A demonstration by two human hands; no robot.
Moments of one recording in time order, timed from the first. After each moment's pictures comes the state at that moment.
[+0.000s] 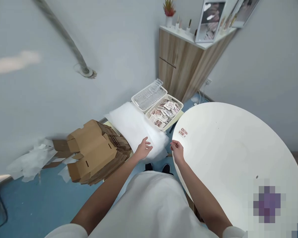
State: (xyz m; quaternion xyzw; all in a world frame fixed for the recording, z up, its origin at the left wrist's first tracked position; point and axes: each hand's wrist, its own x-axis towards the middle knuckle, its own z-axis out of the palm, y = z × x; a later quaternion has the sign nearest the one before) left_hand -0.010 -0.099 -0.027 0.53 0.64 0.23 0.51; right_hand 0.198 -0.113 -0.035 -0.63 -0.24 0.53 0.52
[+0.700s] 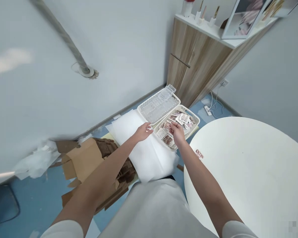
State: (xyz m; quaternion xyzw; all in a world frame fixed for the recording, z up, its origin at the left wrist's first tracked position) left_hand -0.066 0.106 -0.007 0.59 0.63 0.21 0.46; right_hand 0.138 0.107 -0.010 -0.58 -0.22 0.60 0.50
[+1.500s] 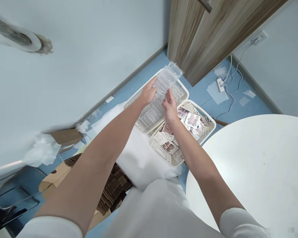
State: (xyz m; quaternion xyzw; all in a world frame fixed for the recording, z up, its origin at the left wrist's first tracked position) left_hand -0.022 0.349 -0.100 0.57 0.51 0.35 0.54; right_hand 0.103 0.267 -0.097 -0.52 -0.37 0.60 0.49
